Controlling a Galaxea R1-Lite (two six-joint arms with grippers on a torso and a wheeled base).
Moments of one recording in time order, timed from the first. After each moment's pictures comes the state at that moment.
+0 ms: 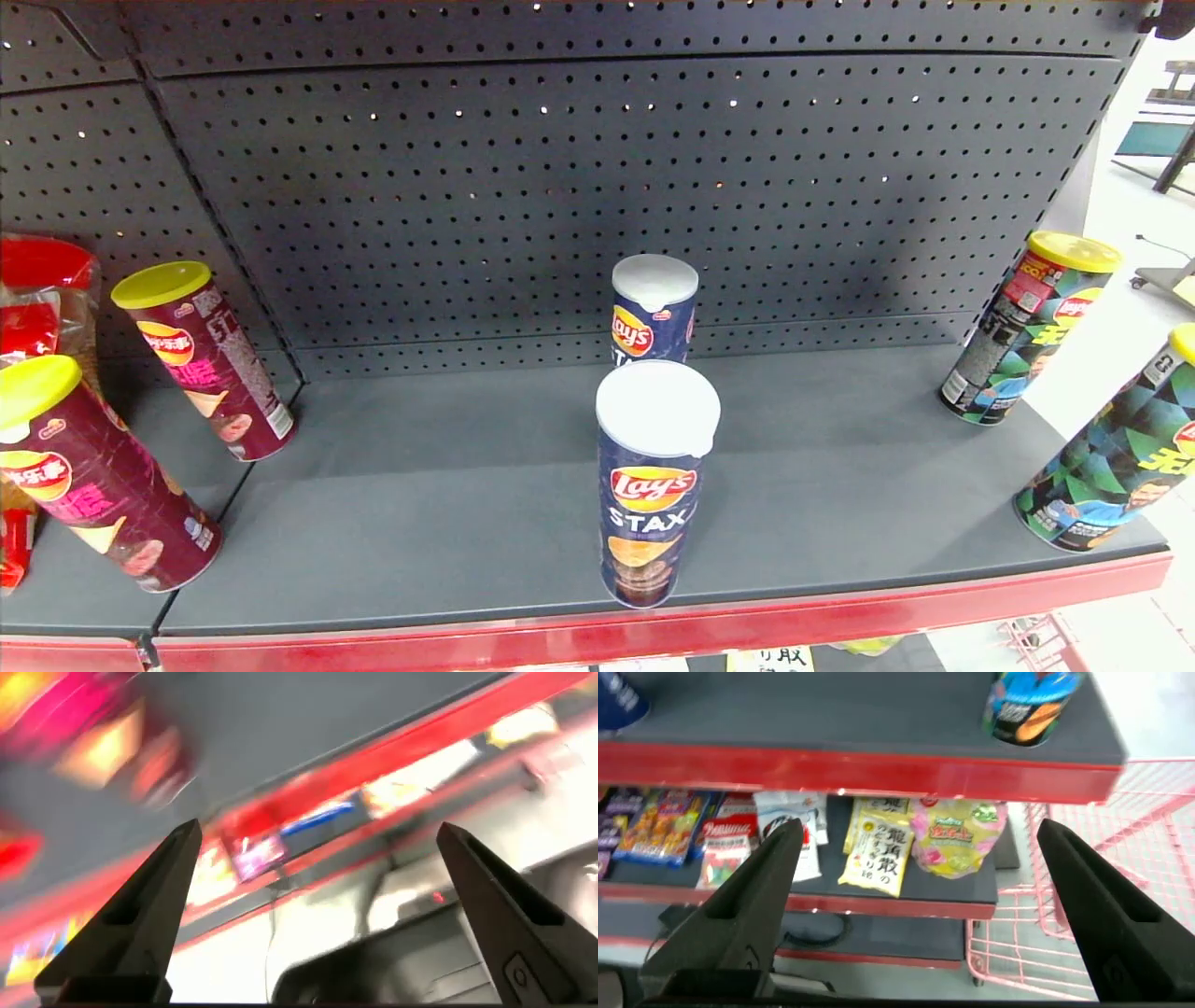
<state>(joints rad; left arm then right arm) -0.58 0.57 -0.64 0.70 0.30 -0.06 0.08 0.11 -0.27 0.40 0.01 -0.03</state>
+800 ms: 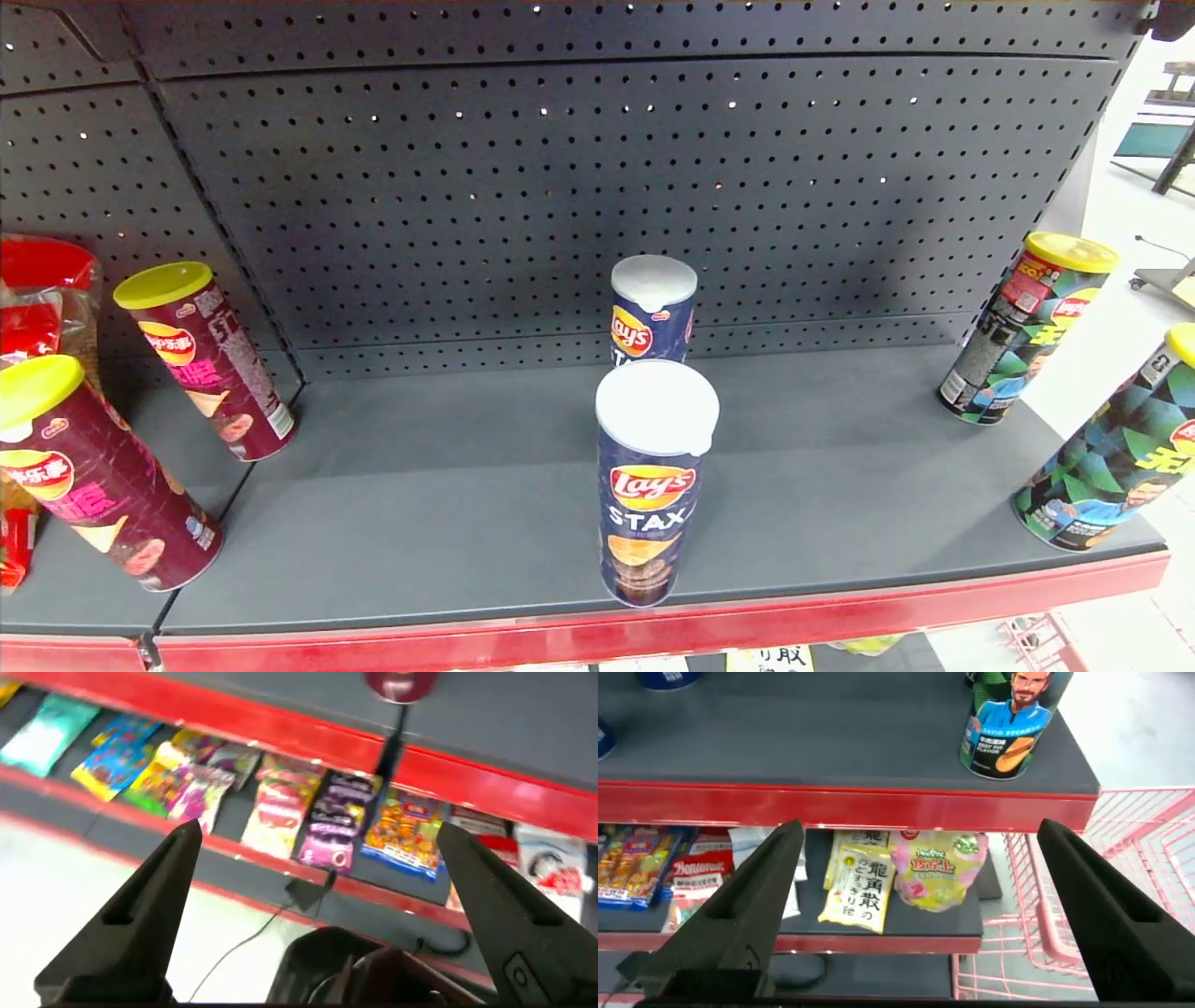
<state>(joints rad) -0.16 0.13 -0.47 0.83 0.49 -0.31 0.01 0.08 -0.10 0.15 0.04 -0.06</state>
